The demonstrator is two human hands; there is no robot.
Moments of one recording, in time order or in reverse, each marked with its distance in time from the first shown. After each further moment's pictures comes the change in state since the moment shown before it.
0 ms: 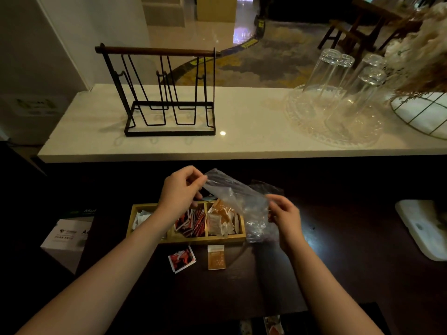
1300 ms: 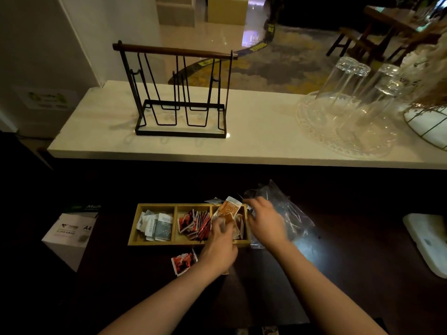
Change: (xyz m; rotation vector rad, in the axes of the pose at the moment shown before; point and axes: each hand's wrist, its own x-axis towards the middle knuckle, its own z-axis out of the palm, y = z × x) left_hand -0.065 -0.055 0.105 0.378 -0.351 -0.119; right_hand 0.006 0.008 0.044 -1.164 -0.225 -0.540
